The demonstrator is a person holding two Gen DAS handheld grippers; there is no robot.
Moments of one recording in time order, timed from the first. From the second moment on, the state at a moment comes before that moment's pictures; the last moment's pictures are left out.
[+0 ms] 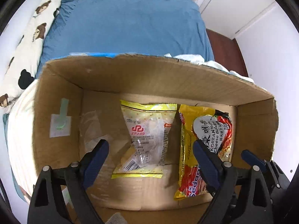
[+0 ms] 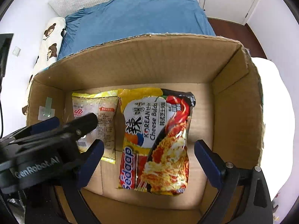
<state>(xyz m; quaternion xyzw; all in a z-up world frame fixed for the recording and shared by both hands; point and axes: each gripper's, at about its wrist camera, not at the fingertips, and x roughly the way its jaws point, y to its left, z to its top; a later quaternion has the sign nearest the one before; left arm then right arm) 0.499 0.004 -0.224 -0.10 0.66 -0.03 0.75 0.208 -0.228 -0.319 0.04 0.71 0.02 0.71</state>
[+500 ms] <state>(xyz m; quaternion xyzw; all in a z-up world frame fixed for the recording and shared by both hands) 0.403 0.024 -0.135 -0.07 0.57 -0.01 0.82 0.121 -0.219 -0.214 0.02 0.64 0.03 0.77</state>
